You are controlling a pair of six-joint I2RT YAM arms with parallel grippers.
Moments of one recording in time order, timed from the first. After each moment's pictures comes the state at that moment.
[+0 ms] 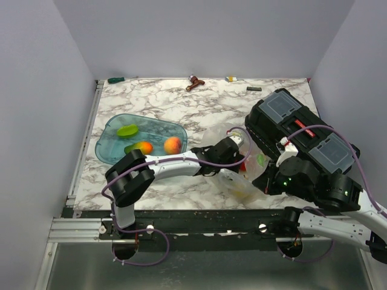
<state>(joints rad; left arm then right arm) -1.05 1.81 1.20 -0.20 -0.03 -0.49 1.08 0.64 1.00 -1.09 0.30 0.90</state>
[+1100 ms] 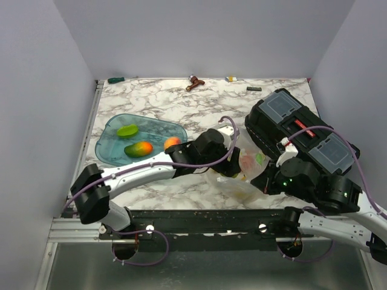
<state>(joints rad) -1.06 1.52 1.15 -0.24 0.09 -0.48 1.08 0.62 0.97 -1.05 0.31 0.90</state>
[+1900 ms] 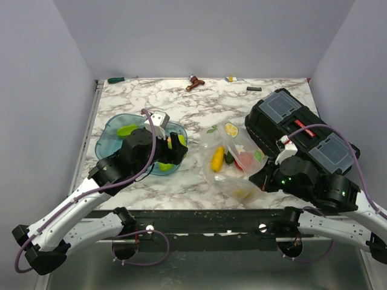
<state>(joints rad) -0.82 0.86 1.02 -0.53 -0.11 -0.43 1.08 0.63 0.97 -0.99 0.33 0.89</state>
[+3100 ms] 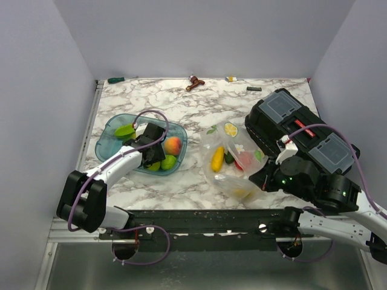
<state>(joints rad) -0.42 1.37 0.81 -0.56 -0.34 -0.69 1.08 0.63 0.98 -0.99 0.34 0.89</state>
